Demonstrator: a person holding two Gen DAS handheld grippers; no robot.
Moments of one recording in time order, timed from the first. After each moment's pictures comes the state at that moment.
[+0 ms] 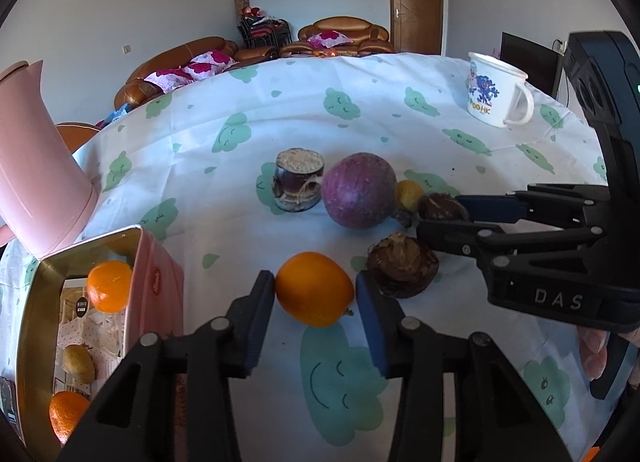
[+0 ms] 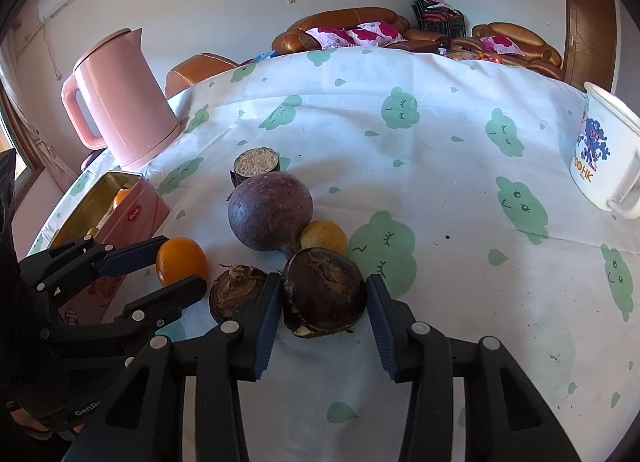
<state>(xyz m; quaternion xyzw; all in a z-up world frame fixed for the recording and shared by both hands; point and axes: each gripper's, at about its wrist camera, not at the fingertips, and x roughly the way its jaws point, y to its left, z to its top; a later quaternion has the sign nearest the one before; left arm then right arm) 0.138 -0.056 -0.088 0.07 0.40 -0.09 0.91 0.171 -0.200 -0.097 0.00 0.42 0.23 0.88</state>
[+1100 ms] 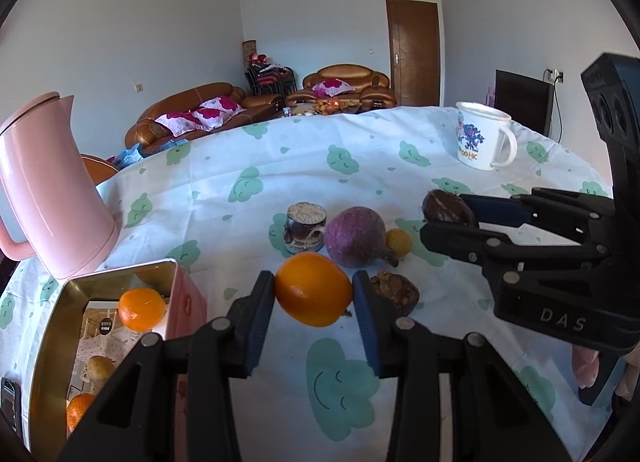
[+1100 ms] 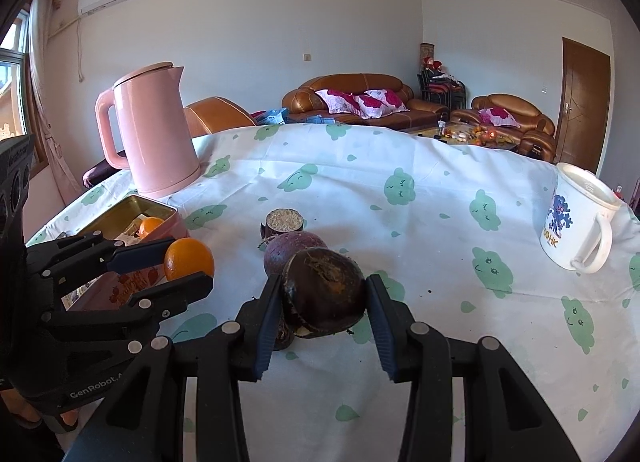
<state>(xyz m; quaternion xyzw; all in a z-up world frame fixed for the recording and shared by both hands) 0.111 -0.052 -0.064 0.07 0.30 -0.08 0.95 0.130 -0.196 -0.064 -0.04 0.29 0.23 0.93</state>
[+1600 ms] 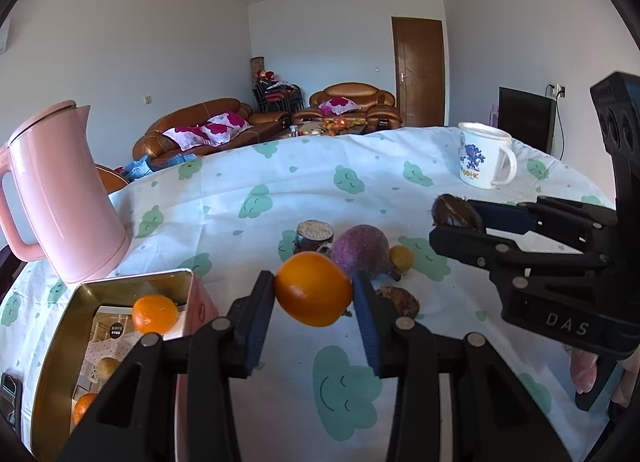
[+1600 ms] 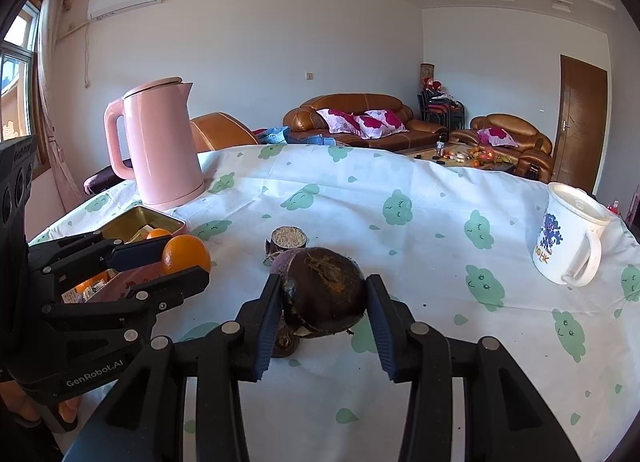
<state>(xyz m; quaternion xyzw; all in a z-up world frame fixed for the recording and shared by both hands) 0.099 -0.045 -0.057 0.06 0.27 -0.07 0.96 0.118 -0.198 -0.057 -0.05 0.25 0.23 0.94</state>
